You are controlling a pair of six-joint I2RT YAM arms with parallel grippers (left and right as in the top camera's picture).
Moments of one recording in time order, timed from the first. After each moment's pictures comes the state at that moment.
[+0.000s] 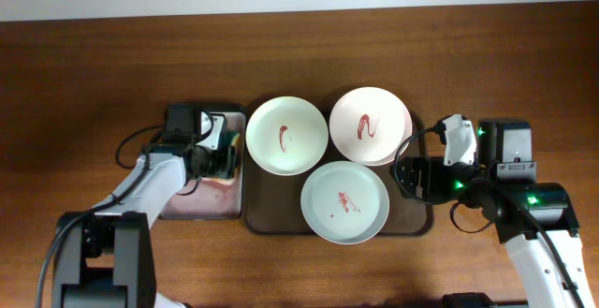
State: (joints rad) left arm -0.08 1.70 0.90 -0.40 0.16 0.04; right arm 0.01 1.04 0.97 -0.94 -0.40 0.10
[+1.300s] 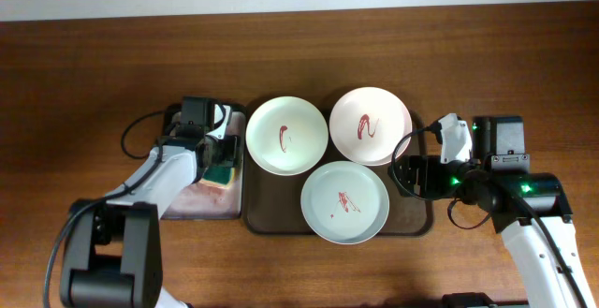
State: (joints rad) left arm -0.14 1.75 0.95 -0.32 0.02 0.04; right arm 0.01 1.09 0.97 -0.95 -0.40 0.10
